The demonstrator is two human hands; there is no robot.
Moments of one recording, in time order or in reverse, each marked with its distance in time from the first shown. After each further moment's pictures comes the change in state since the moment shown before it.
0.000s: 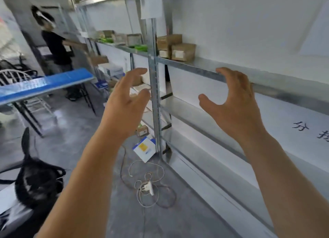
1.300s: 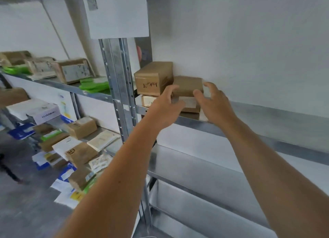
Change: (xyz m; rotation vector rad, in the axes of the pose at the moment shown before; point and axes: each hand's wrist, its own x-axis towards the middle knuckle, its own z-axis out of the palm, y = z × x) left_hand 0.545 -0.224 0.206 -0.052 -0.631 0.043; right_hand 0.462 0.091 0.317 0.013 0.069 0.488
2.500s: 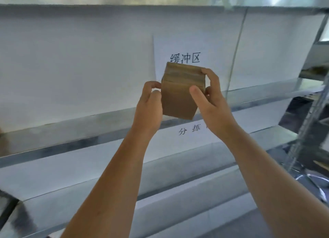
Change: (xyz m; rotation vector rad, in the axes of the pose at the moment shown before) left_hand -0.186 0.298 0.261 -0.564 -0.383 0.306; right_hand -0.287 0.139 -0.367 0.118 0.668 -0.097
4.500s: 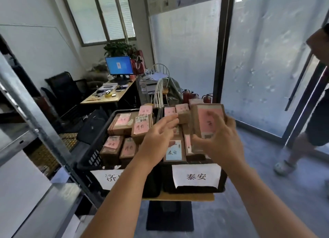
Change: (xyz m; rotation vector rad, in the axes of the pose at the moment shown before) left_hand -0.102 0.099 0.994 -0.284 -1.484 0.065; right_hand -0.133 0.277 -0.870 -1.171 0.968 0.874
